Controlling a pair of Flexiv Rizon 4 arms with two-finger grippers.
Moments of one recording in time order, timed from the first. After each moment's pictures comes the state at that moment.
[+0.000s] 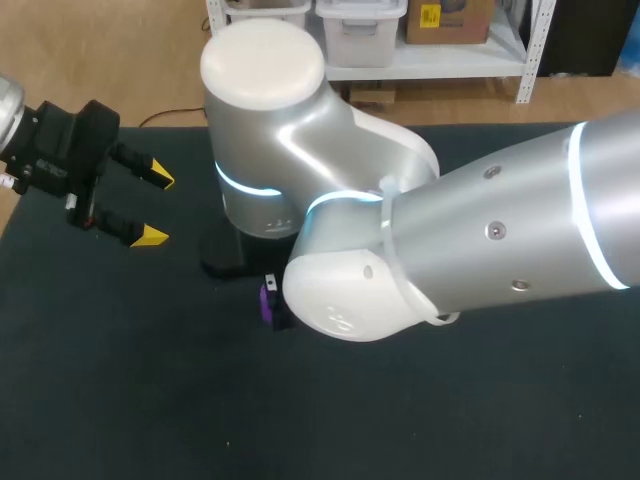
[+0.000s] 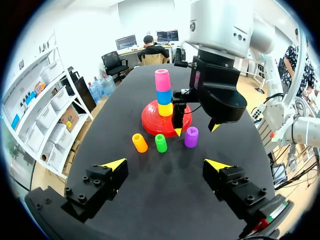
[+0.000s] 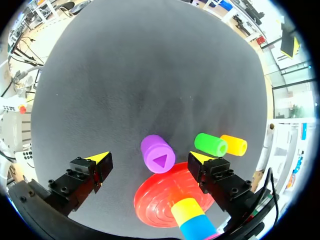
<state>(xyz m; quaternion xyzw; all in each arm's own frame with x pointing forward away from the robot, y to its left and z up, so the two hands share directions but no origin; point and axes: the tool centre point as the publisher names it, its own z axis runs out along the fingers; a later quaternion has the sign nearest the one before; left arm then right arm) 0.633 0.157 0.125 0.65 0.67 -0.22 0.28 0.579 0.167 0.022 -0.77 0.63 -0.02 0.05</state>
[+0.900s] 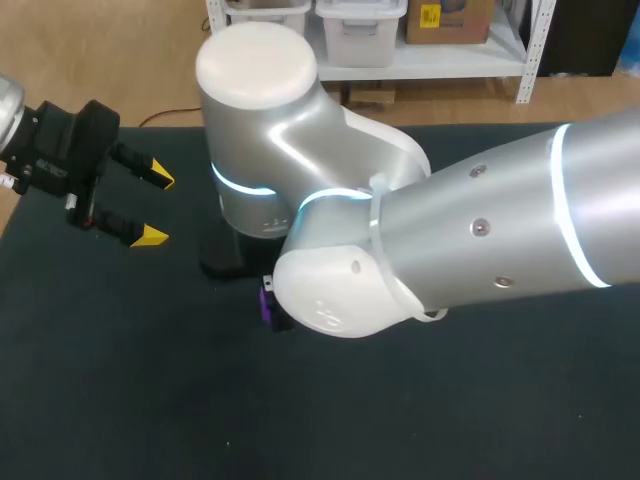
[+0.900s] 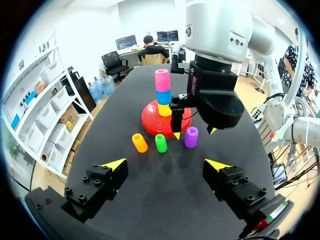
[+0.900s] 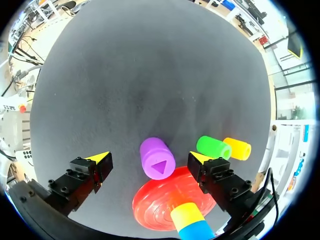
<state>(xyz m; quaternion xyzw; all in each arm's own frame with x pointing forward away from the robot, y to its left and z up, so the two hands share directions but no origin) 0.633 0.157 0.125 0.65 0.67 -0.22 0.28 0.581 0.170 0.015 -0.77 0.63 -0.01 0.04</state>
